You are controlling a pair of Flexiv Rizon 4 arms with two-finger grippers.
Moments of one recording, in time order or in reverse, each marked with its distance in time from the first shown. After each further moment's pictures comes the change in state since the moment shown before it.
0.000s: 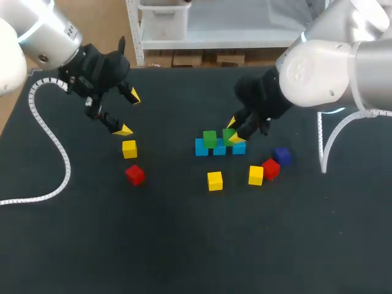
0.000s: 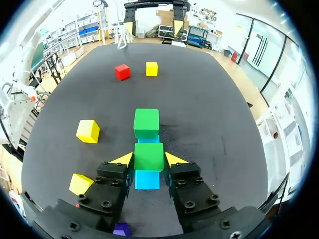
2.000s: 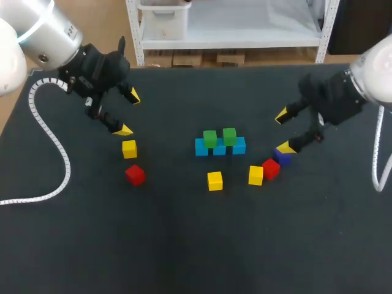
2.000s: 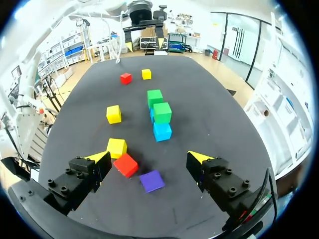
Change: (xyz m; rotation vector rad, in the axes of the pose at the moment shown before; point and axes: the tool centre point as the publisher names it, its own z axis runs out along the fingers) left arm 0.000 0.000 0.000 0.000 0.000 0.000; right arm 0.060 0.044 -0.087 0.075 -0.121 0.172
